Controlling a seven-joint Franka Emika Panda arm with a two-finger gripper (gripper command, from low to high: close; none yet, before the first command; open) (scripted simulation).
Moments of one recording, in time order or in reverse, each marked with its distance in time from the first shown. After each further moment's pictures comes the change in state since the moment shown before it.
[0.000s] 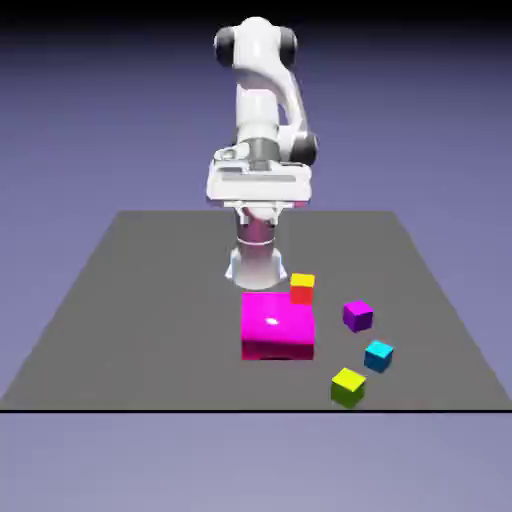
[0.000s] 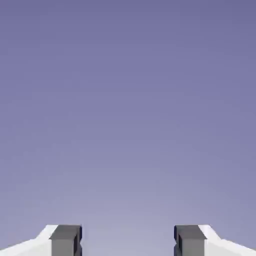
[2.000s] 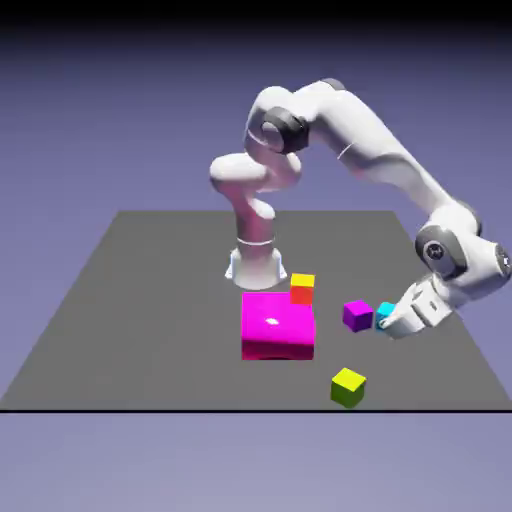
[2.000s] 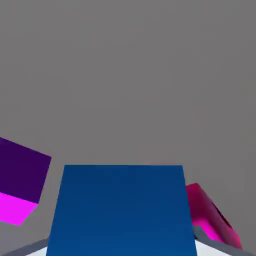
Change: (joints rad) arm 0.257 1.087 0.491 0.929 -0.410 -1.449 -0.053
